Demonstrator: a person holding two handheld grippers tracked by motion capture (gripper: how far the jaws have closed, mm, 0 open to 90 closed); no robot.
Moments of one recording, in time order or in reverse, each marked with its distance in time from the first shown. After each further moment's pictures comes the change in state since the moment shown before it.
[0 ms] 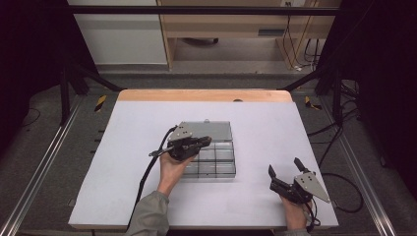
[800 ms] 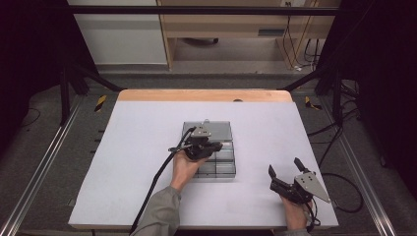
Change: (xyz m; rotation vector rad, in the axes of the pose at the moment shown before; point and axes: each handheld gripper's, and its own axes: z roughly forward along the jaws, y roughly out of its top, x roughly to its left) left arm -0.001 -0.006 0.054 0.203 -0.034 -0.050; right arm 0.000 0.000 0.000 -0.002 0.003 0.005
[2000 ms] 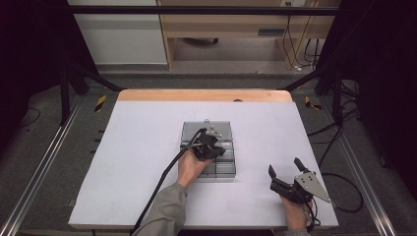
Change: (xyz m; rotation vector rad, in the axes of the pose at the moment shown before) left arm 0.000 0.005 0.031 0.212 0.016 -0.002; right arm 0.000 0.000 0.000 -0.001 0.003 0.002
